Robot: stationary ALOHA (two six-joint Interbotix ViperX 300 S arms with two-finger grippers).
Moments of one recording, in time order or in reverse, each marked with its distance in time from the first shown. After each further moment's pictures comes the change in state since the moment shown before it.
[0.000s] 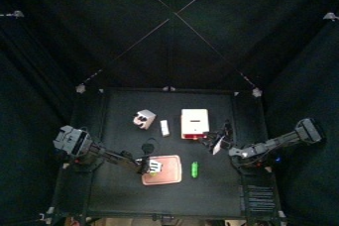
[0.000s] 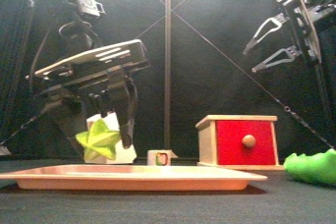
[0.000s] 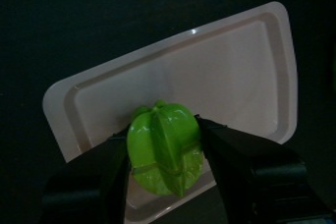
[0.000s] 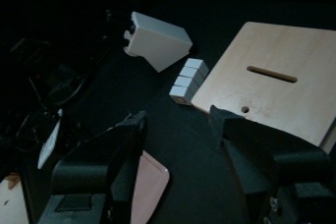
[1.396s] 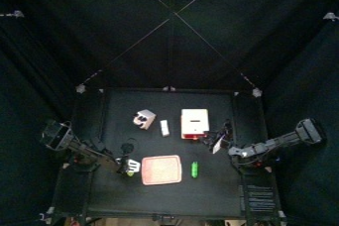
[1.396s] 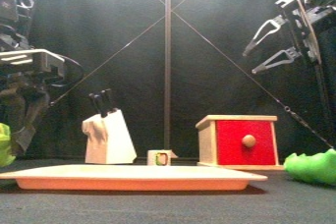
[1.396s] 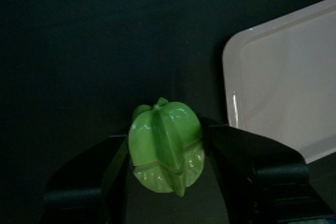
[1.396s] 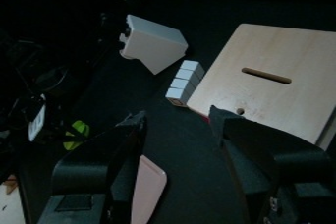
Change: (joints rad) left arm -0.121 -0.247 0.318 -0.123 0.091 -0.003; right arm -0.017 0.000 -0.002 0.006 0.000 0.002
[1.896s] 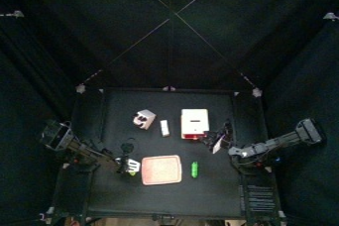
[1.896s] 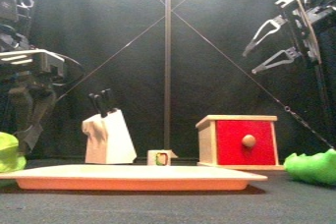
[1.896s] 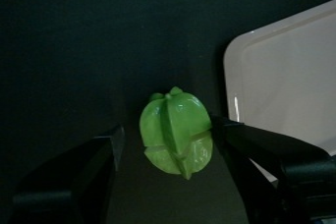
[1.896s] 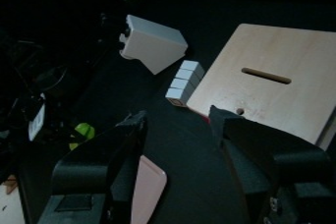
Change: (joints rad) left arm 0.000 -0.008 0.002 0.008 0.020 0.000; right arm 0.000 -0.002 0.002 0.000 0.000 -0.002
